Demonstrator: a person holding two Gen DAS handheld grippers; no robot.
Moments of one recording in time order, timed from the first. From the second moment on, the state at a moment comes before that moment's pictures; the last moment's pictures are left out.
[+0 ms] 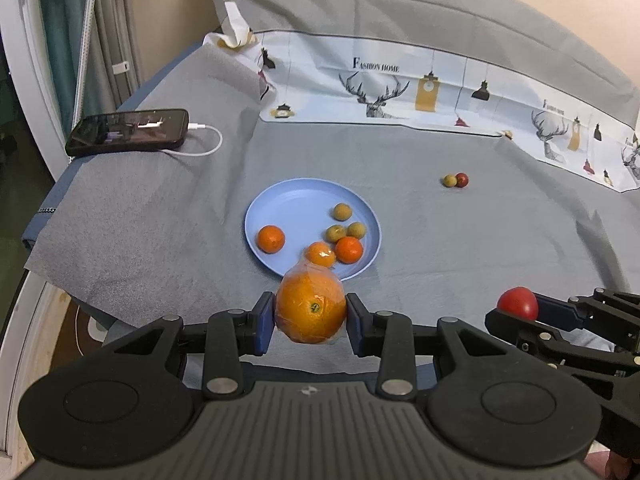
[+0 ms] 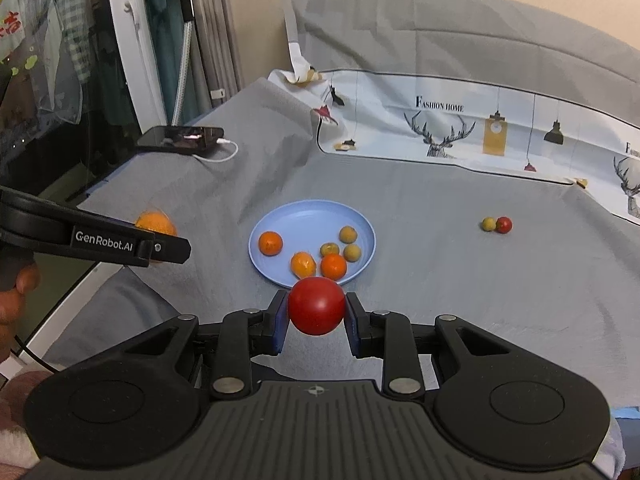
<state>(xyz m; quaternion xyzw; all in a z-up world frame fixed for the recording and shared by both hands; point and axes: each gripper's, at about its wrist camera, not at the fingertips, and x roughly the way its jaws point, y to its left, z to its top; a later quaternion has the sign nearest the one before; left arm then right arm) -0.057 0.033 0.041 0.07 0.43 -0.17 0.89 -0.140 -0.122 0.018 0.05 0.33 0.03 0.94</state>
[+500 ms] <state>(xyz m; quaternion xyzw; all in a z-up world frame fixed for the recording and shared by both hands) 0.024 0.012 0.012 0.08 0.47 -0.18 0.86 -0.056 -0.141 -0.016 0.09 0.38 0.02 0.92</state>
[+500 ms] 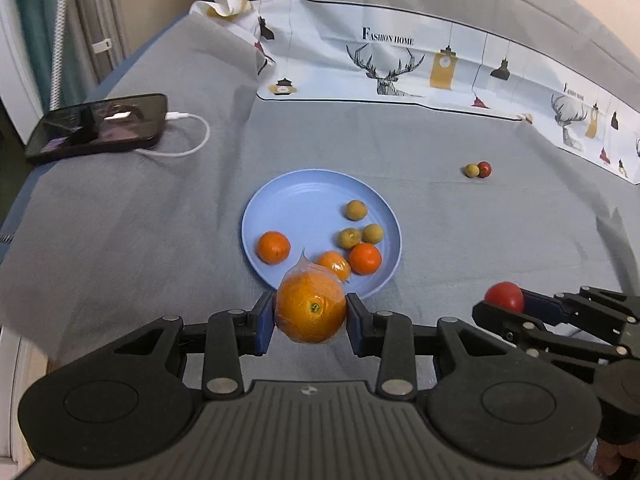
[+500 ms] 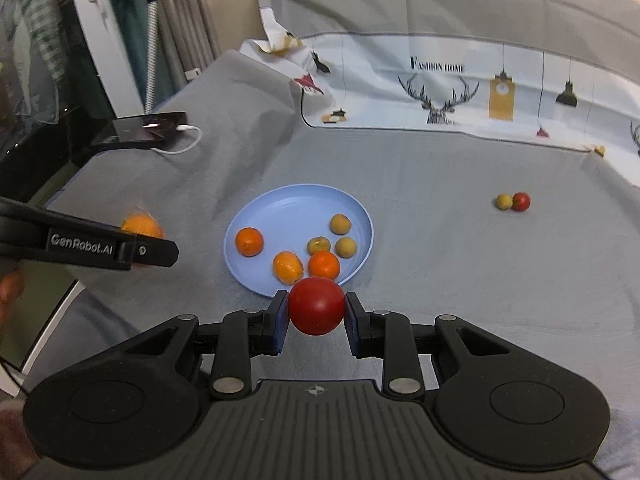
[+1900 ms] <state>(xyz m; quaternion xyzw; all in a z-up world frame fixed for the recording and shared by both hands) 0.010 0.026 0.007 0.10 0.44 -0.13 0.88 -0.054 -0.130 -0.014 0.03 0.37 0.00 0.93</state>
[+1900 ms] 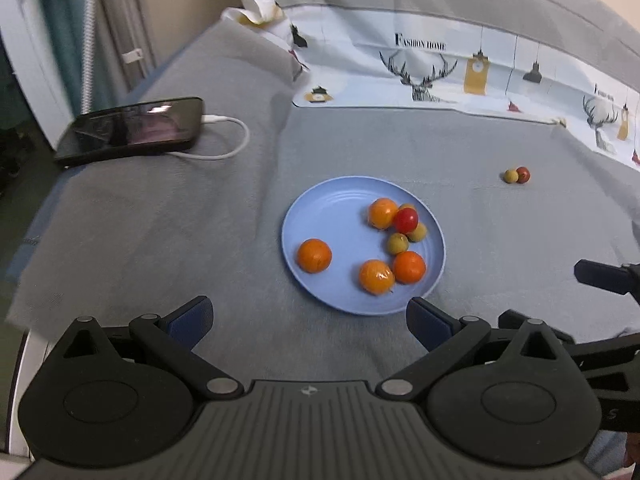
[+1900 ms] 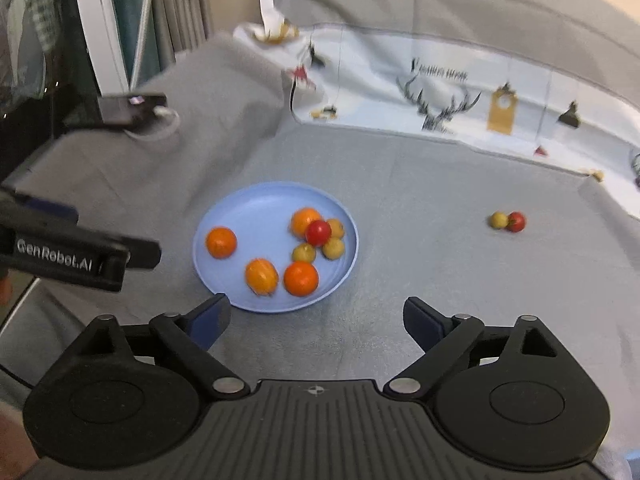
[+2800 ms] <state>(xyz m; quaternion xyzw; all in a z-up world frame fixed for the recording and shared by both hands) -0.099 0.054 0.065 0.07 0.35 -0.14 0.92 -0.166 -0.097 0.045 -0.02 0.26 -0.03 0.96</state>
